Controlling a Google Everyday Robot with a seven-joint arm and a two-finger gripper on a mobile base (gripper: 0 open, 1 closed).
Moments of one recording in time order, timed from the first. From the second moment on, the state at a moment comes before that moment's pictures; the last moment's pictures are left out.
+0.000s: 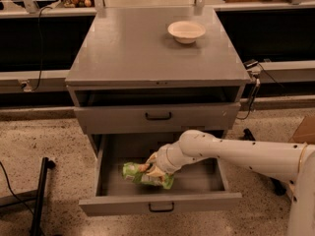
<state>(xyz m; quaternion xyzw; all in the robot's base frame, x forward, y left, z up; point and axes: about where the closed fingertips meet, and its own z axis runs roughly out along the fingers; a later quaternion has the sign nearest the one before) 0.553 0.025 0.495 -0.68 0.65 0.18 0.30</state>
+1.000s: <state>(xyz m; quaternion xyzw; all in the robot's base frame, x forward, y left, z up) 0.540 0.025 0.500 -0.68 0.65 0.17 0.29</state>
